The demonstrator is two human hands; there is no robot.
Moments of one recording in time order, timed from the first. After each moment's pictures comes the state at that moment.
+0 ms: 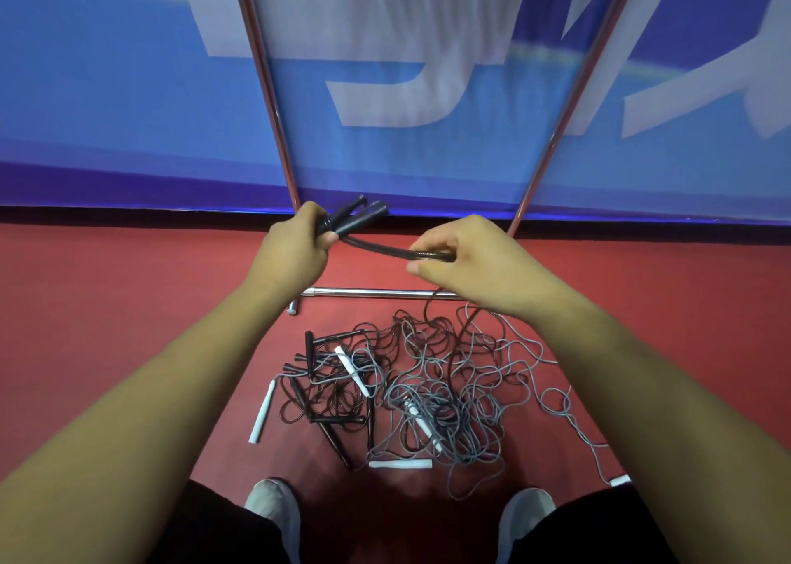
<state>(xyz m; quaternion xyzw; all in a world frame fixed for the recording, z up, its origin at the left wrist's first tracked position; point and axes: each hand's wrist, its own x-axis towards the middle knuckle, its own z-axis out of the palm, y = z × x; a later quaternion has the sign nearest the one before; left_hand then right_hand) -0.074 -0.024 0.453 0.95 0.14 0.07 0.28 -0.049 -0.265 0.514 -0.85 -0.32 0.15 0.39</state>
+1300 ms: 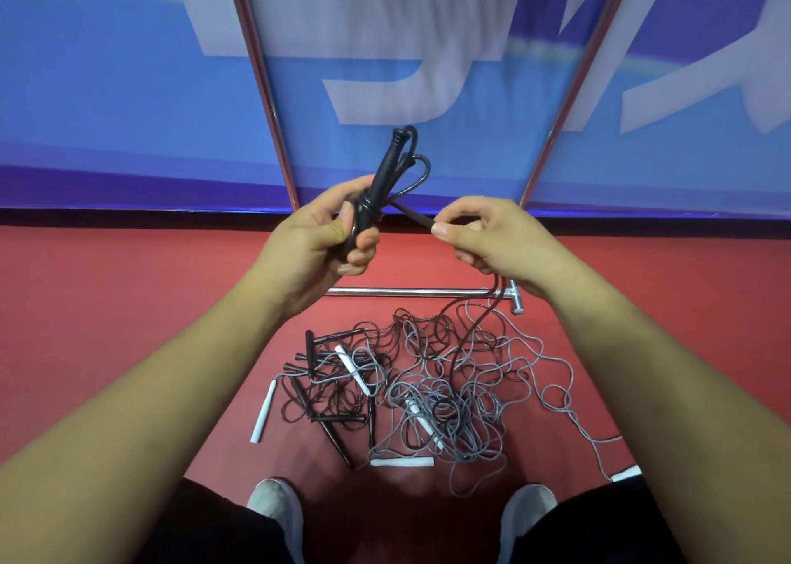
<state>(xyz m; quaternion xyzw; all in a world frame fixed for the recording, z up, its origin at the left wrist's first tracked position) -0.091 -0.056 0.484 0.56 -0.07 -0.06 0.82 -0.013 -0.282 0.495 -0.81 -0.17 0.20 0.52</state>
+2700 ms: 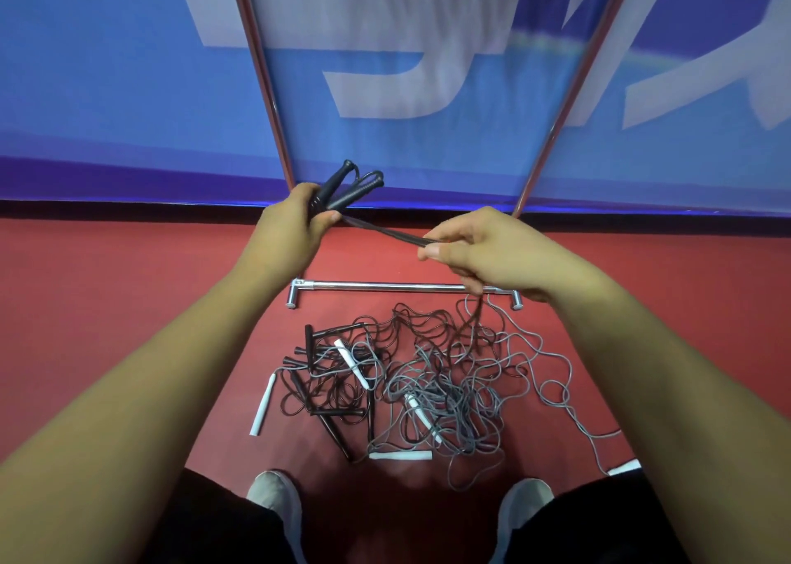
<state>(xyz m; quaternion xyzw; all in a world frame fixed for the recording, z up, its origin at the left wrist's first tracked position) -0.070 -0.023 0.462 0.94 0.12 0.12 0.30 -0.034 -0.280 0.512 -0.84 -0.23 0.26 0.42</state>
